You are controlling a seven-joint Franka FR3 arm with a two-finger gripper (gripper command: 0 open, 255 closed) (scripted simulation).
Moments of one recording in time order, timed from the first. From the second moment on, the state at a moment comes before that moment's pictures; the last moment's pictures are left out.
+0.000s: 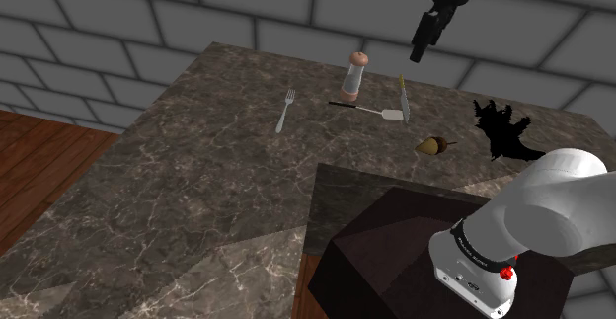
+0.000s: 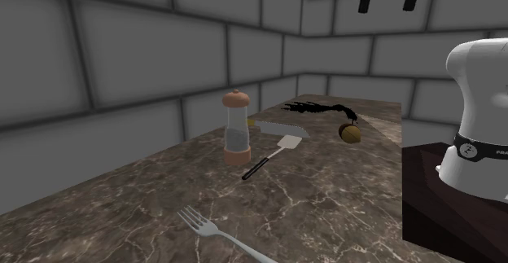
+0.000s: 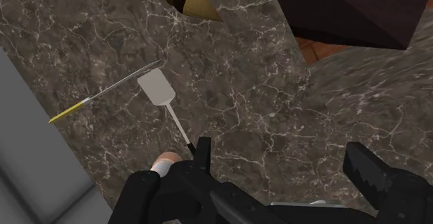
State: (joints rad) arm 0.00 -0.62 -0.01 -2.26 -0.12 1.65 -0.21
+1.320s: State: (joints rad) arm -0.05 0.14 -0.19 -1.76 -0.04 1.85 -0.59
